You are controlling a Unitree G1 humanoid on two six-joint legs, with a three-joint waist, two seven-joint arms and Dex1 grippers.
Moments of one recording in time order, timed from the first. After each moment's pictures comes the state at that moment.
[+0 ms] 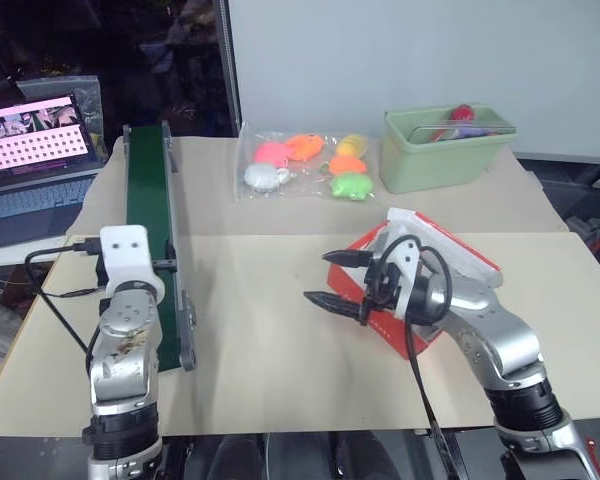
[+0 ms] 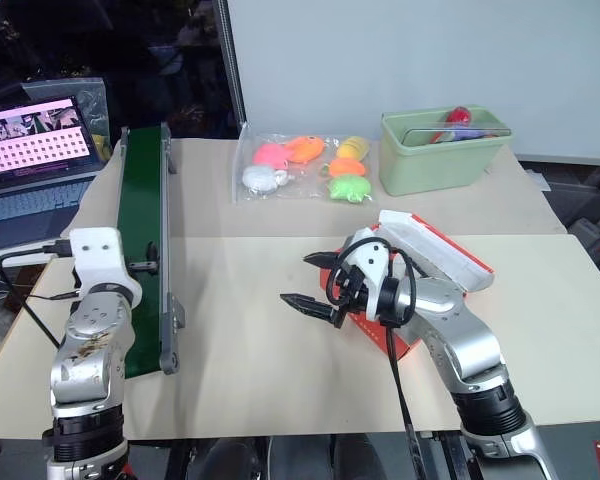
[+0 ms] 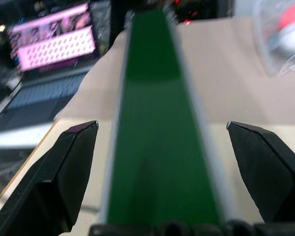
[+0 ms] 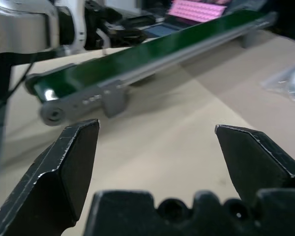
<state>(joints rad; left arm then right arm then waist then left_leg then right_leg) -0.23 0.24 0.28 -0.38 0.03 0.72 0.08 -0.38 -0.48 0.15 -0.32 0.46 0.53 0.87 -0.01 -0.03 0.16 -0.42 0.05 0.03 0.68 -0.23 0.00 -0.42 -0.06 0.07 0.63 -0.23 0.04</state>
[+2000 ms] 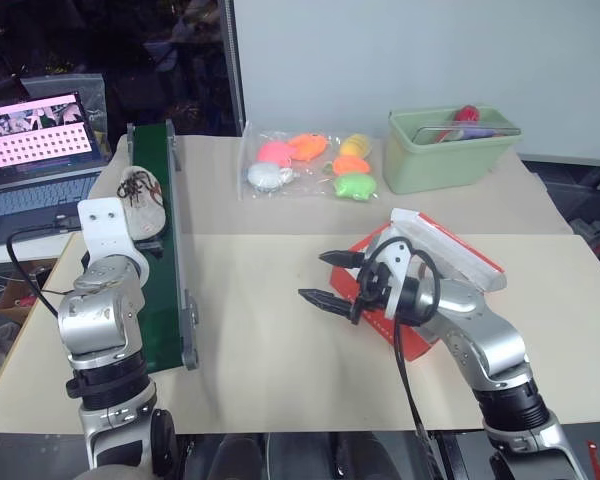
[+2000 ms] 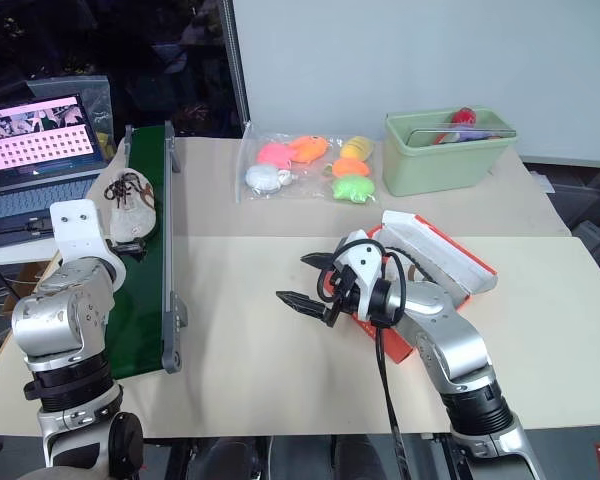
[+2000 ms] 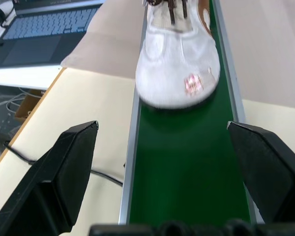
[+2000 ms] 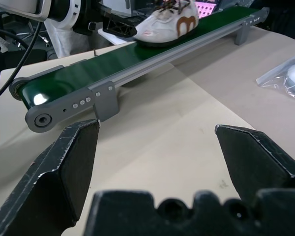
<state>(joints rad) -0.52 0.29 0.39 -0.35 -0.01 1.24 0.07 -0.37 -0.44 0.15 -0.32 0.42 0.53 0.78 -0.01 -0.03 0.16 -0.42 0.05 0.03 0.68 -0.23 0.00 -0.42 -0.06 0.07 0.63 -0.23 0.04</state>
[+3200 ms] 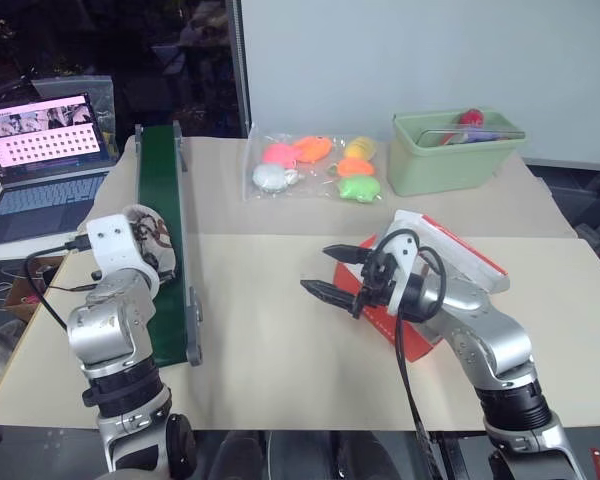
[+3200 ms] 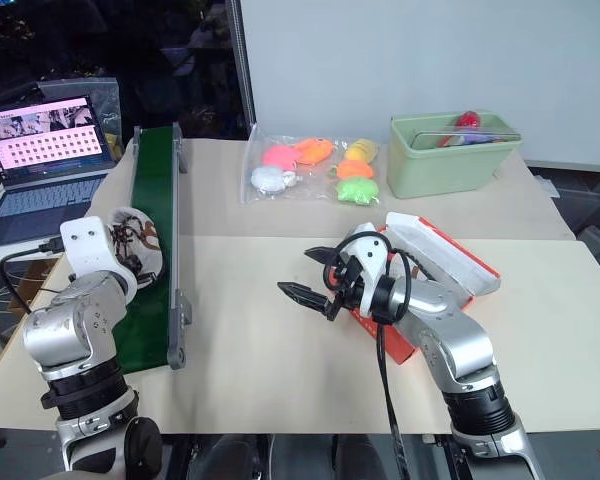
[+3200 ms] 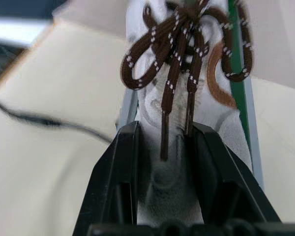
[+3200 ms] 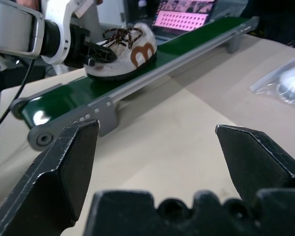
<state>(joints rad) -0.49 0.24 0.36 -0.35 0.01 1.11 0.10 -0.39 -0.43 0.10 -0.33 0.49 0.58 0.73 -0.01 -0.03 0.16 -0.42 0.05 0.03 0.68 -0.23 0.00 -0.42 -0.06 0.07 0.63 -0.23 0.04</state>
